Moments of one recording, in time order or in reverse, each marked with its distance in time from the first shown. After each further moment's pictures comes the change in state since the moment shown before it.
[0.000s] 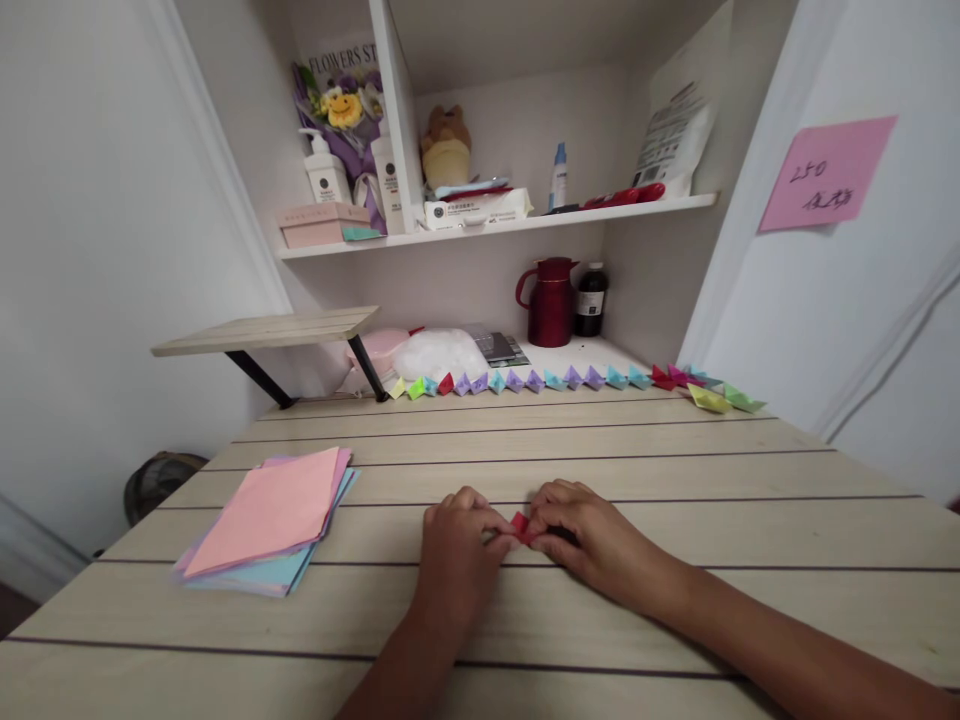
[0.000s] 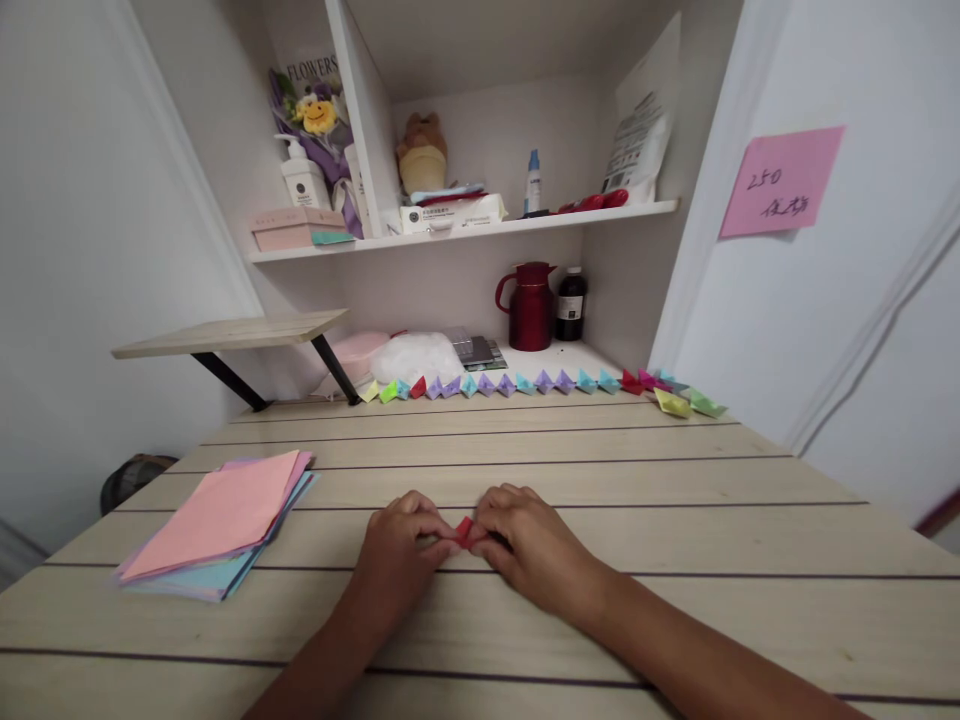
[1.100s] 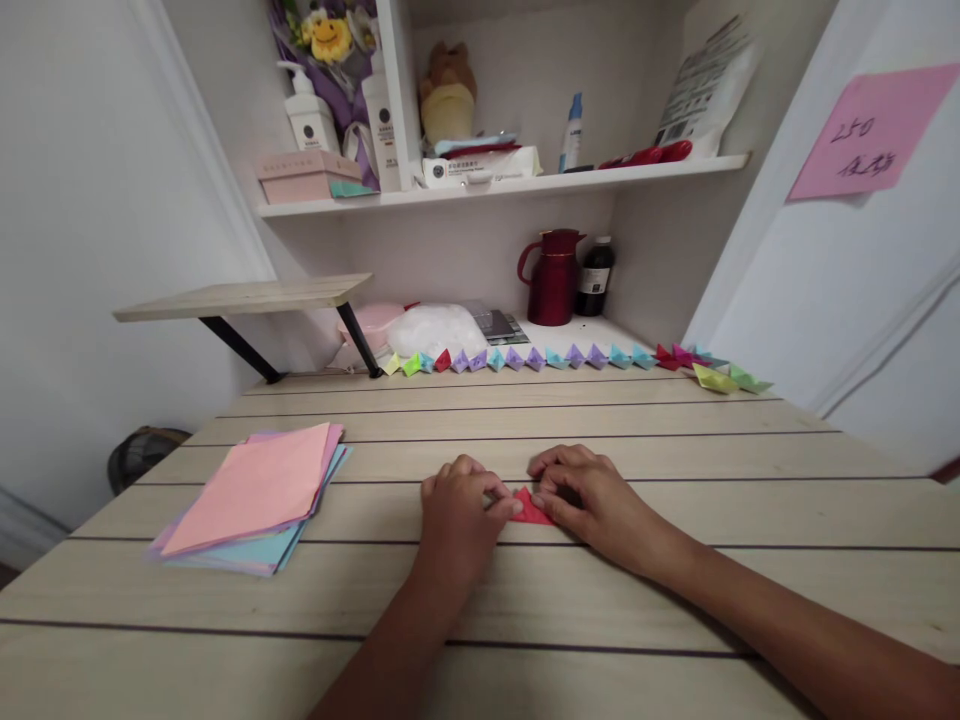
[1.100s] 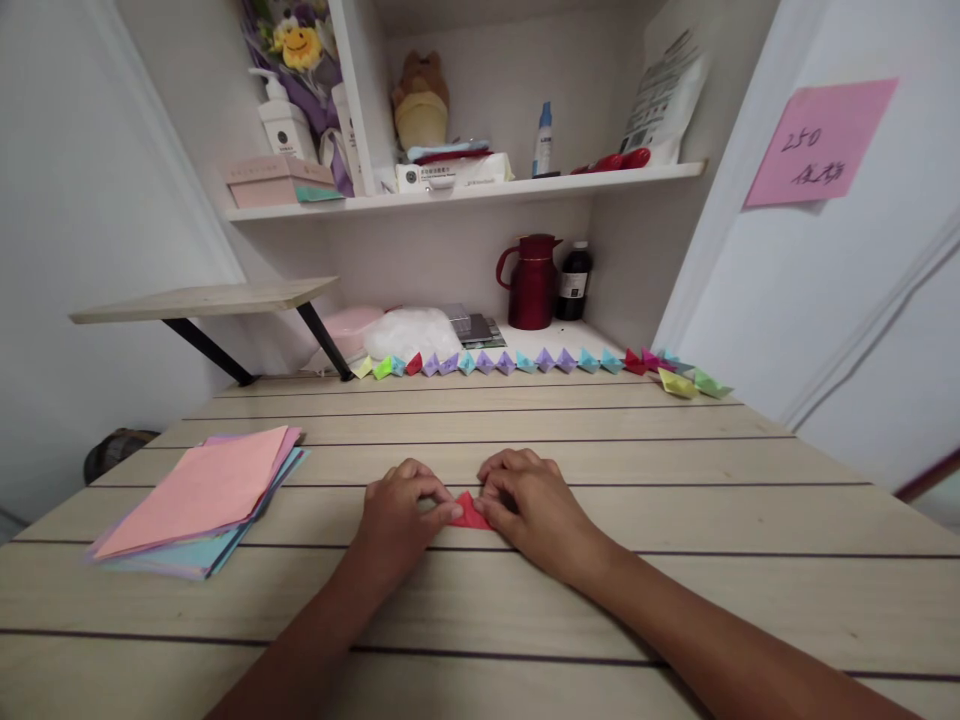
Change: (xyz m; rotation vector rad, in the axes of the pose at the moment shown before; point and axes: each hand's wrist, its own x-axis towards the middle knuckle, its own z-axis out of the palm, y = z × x) left_hand 0.012 -0.001 0.006 0.012 0.028 -0.041; right_hand 0.002 0.011 0.000 -0.074 0.080 0.206
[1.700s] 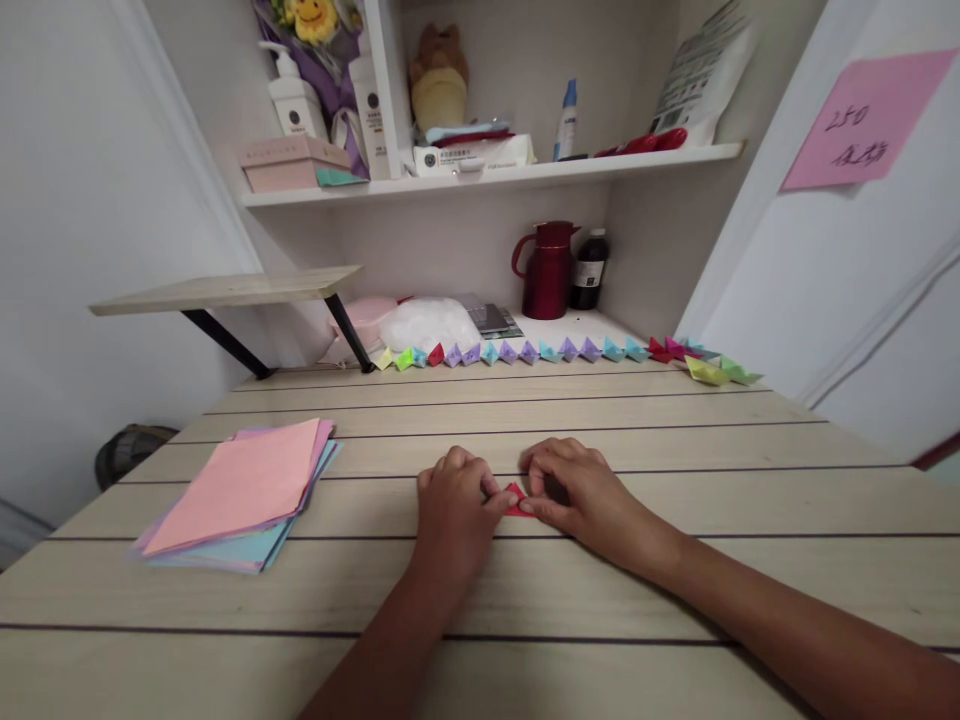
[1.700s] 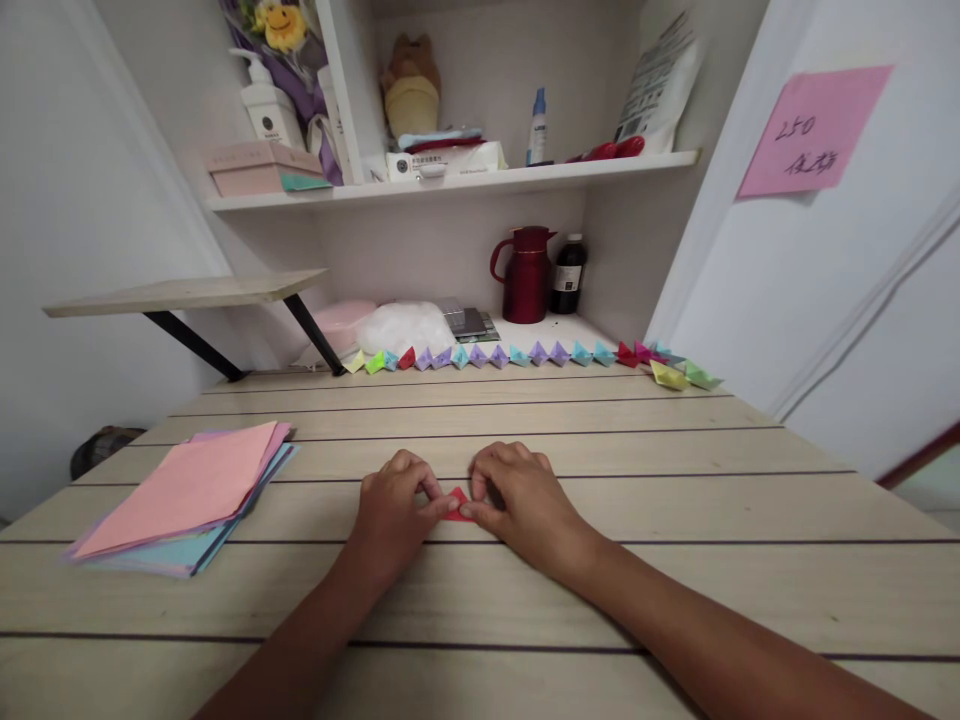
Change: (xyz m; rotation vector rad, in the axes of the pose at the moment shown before) left_hand 0.000 0.001 0.008 0.076 0.049 0.040; right_hand -0.002 -0.001 0.001 -0.028 -0.009 0.022
